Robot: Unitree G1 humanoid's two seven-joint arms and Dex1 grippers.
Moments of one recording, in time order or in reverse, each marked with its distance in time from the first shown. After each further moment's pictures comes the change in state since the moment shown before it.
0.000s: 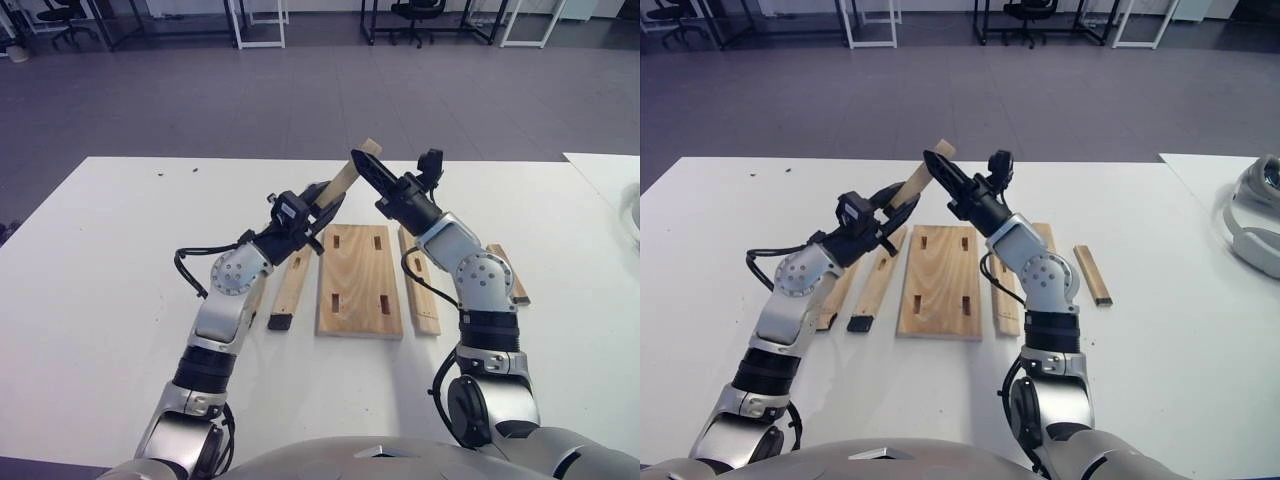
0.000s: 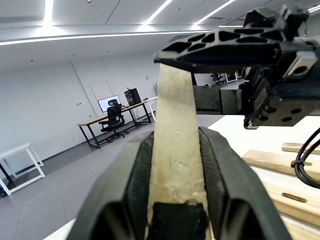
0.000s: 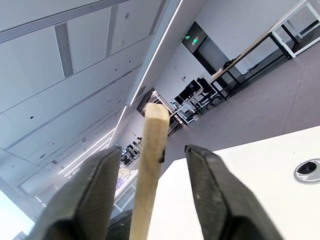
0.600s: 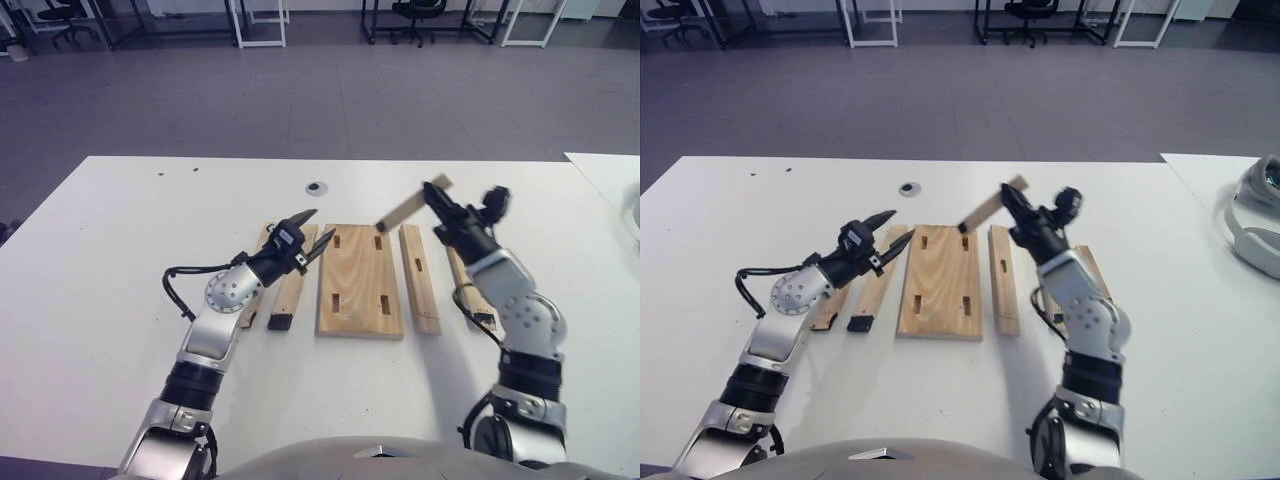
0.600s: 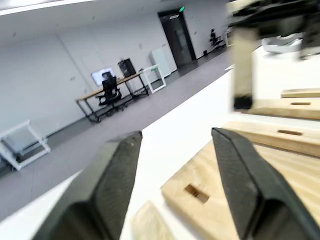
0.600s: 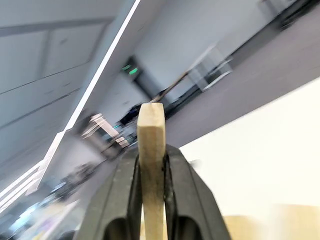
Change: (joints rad) left arm 0.118 0.068 0.025 0.049 0.044 -0.001 0.019; right arm 0.295 -0.114 -0.198 -0.167 -0.075 -0.081 -0.104
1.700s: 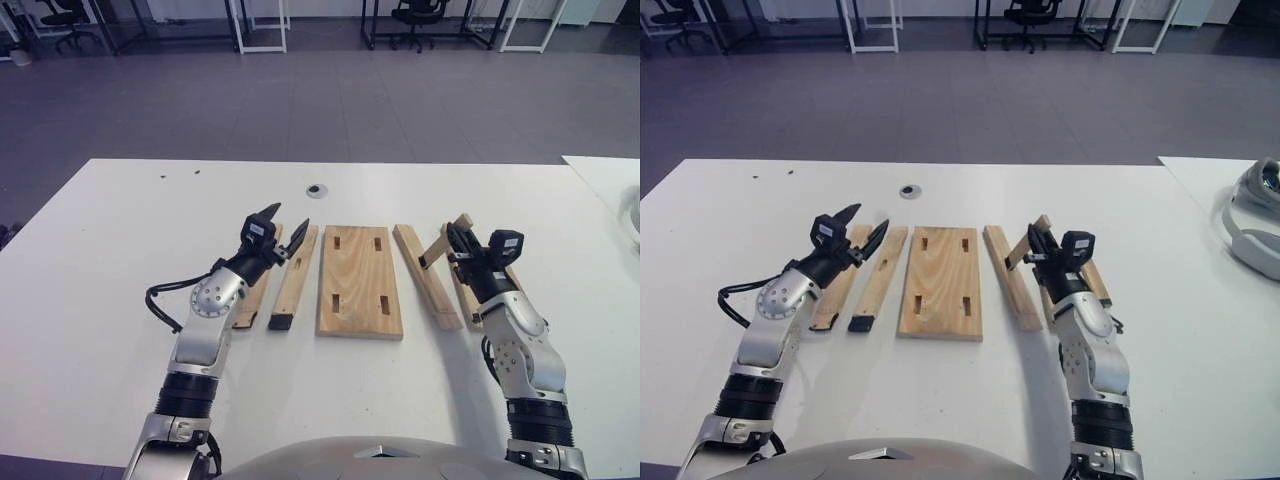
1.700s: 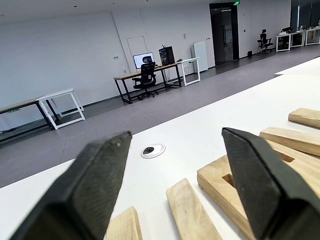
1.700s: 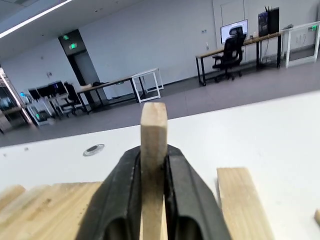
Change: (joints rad) left arm 0.025 -0.038 0.068 -0.027 -0.027 0.072 0.094; right arm 0.196 -0.078 0.259 0.100 -0.526 -0.493 0.034
